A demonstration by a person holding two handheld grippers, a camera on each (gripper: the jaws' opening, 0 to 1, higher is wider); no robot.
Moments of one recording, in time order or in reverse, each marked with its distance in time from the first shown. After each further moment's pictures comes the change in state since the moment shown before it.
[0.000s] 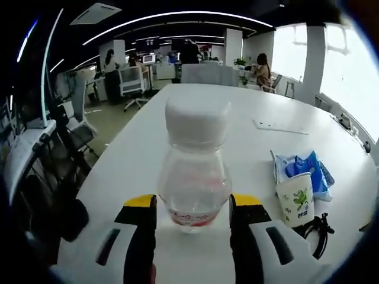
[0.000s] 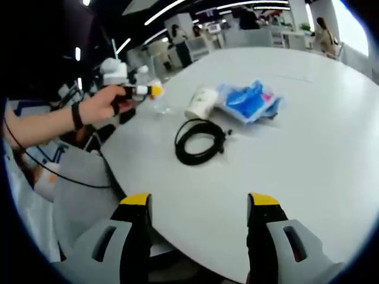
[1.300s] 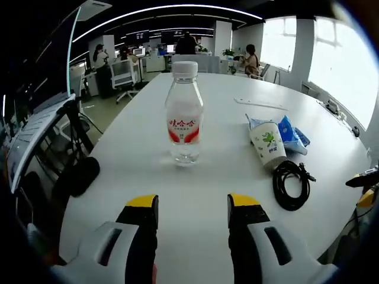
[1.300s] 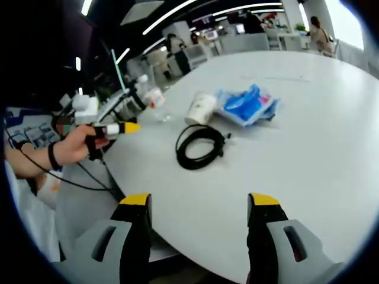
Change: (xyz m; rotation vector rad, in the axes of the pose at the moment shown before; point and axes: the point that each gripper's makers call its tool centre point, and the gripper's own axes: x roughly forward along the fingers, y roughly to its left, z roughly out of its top) left arm -0.094 -0.006 -0.080 0.030 0.082 -0.058; right arm -0.004 -0.001 0.001 0.037 -0.062 0.017
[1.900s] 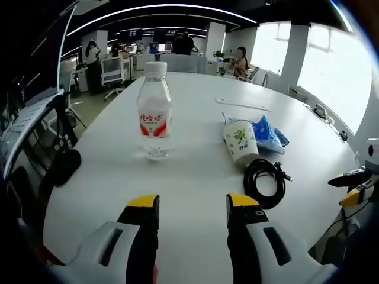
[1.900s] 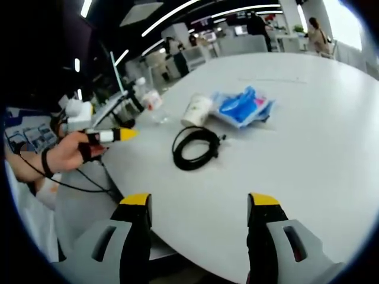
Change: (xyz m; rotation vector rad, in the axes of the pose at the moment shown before) left arm -0.001 -0.047 -0.003 -0.027 -0.001 -0.119; right arm -0.006 -0.008 0.000 0.005 -0.015 -0.012
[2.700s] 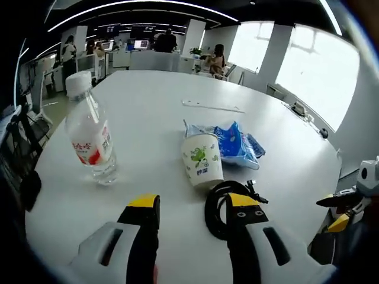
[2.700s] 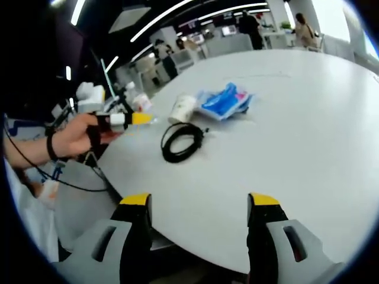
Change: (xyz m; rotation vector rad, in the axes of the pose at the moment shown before) left arm 0.044 -0.071 0.033 0.031 0.027 -0.179; right arm -0.025 -0.021 -0.019 0.069 -0.021 -0.054
